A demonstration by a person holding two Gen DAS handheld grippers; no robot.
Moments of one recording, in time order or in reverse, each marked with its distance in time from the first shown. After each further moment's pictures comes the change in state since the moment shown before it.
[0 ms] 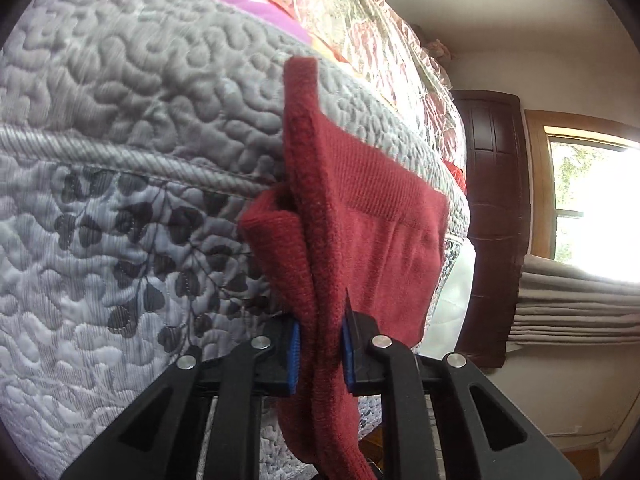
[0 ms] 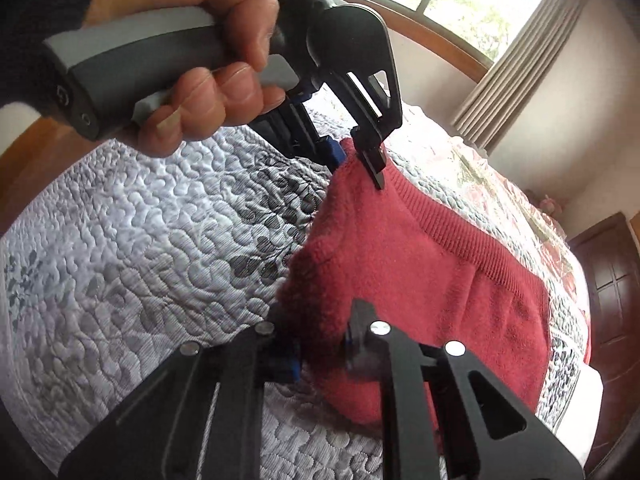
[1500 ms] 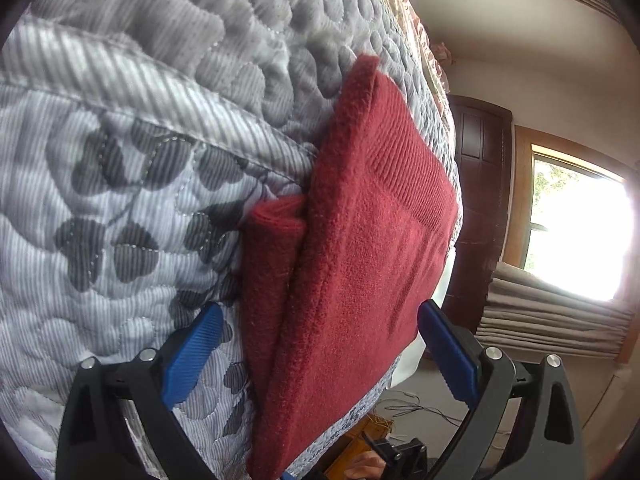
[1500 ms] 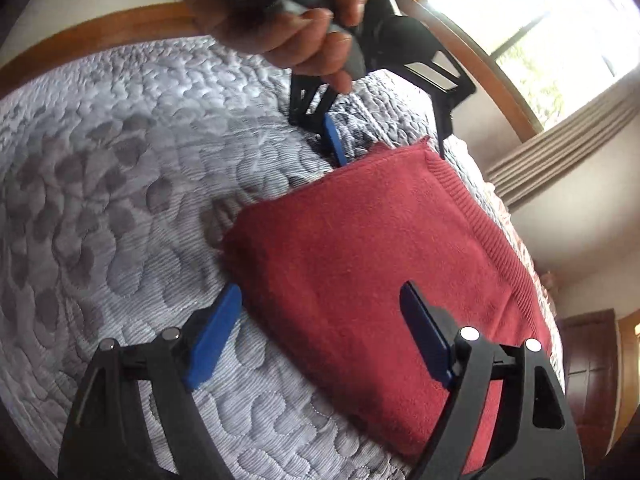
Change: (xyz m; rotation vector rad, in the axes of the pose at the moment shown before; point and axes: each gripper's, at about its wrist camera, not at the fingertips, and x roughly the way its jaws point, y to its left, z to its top) left arm 0.041 0.108 0.020 -0.111 0.073 -0.172; right arm 0.054 0.062 -0.083 -0.413 -0.017 -0.031
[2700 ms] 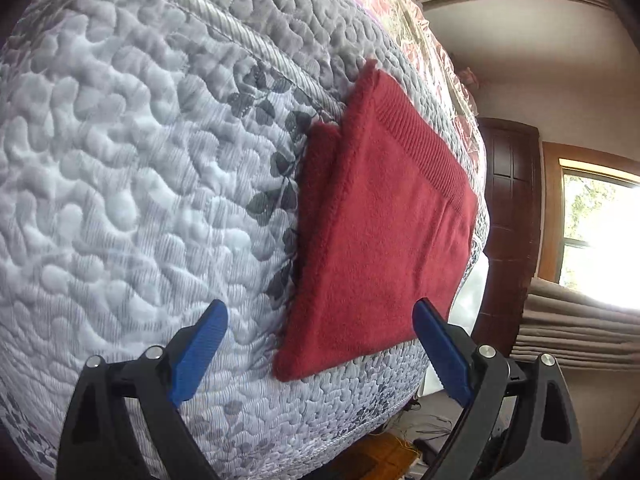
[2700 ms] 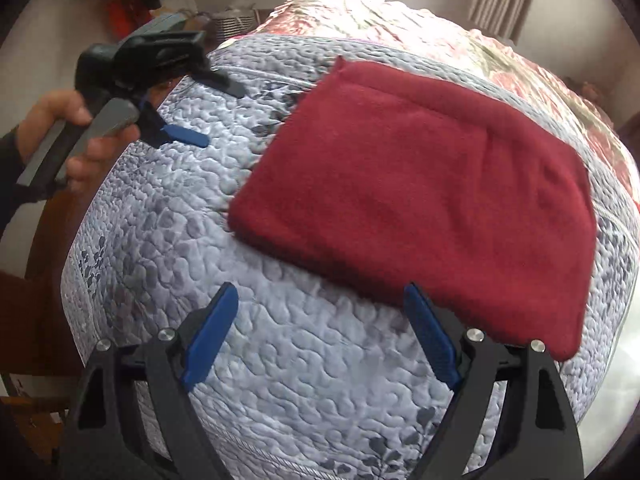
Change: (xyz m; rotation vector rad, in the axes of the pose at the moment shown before) left arm -0.075 -0.015 -0.108 -0.035 -0.141 0.169; right arm -0.076 -0.122 -0.022 0.611 0.229 0.361
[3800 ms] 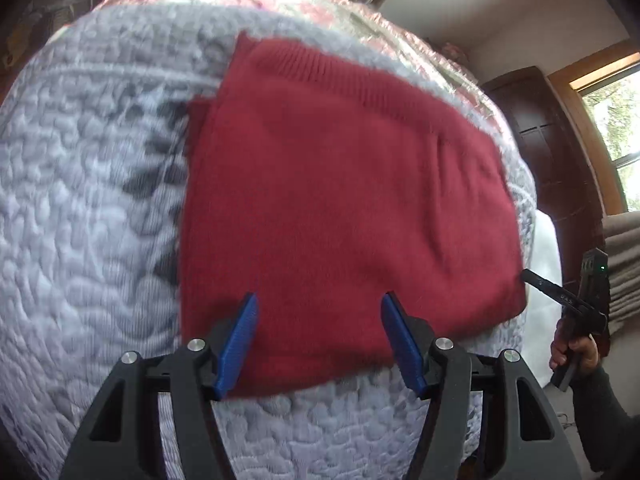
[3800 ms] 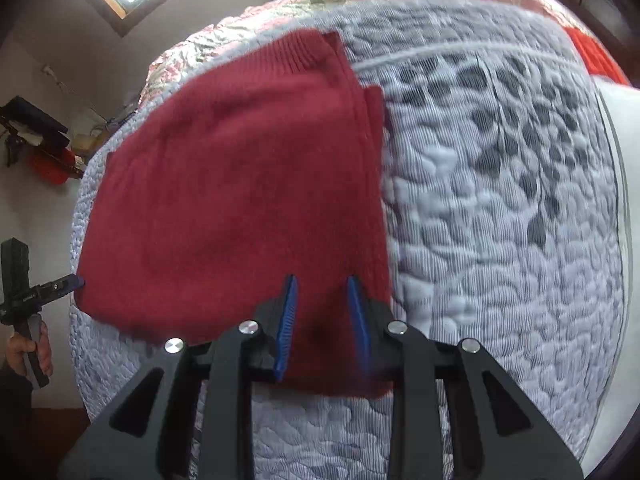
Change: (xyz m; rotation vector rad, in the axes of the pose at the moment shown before) left arm 0.084 -0.082 -0.090 0.299 -0.180 0.316; right arm 0.030 -0.367 -0.119 0.536 -0.024 0.059
